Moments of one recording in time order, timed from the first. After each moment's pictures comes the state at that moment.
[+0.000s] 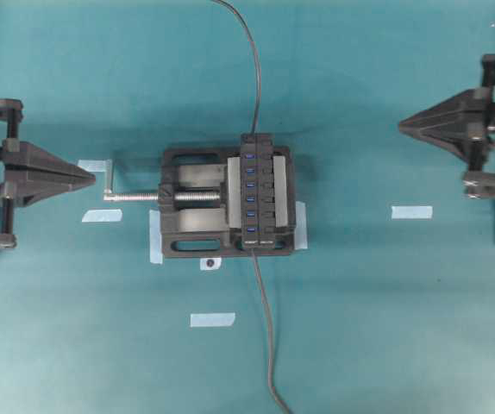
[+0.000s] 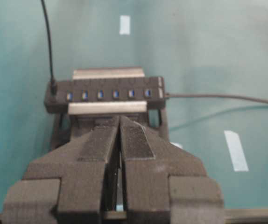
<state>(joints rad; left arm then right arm) 0.02 -0.90 1.15 0.01 0.01 0.05 -0.23 -0.83 1.06 0.03 0.26 0.11</state>
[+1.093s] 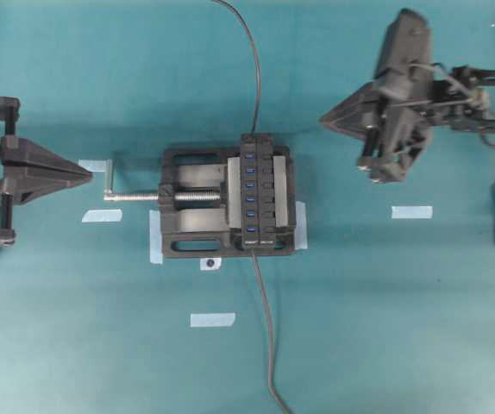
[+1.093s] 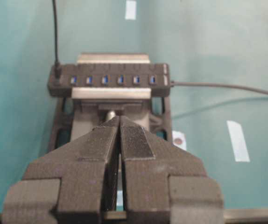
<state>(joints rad) 0.04 -0.91 1.15 0.01 0.07 0.01 -0.25 -0.34 0.83 0.01 0.18 0.11</state>
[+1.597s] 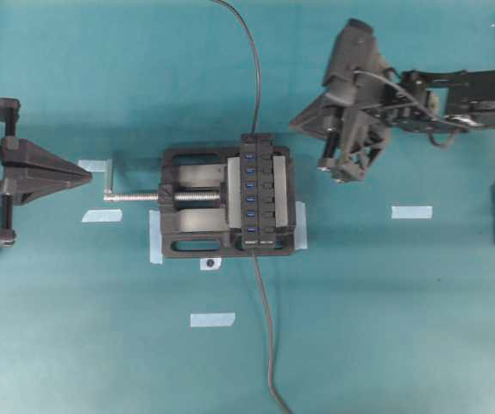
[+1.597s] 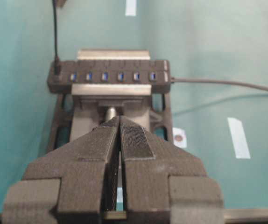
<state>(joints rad) 0.04 -0.91 1.16 0.01 0.07 0.01 -0.25 -0.15 0.74 -0.01 0.13 0.11</state>
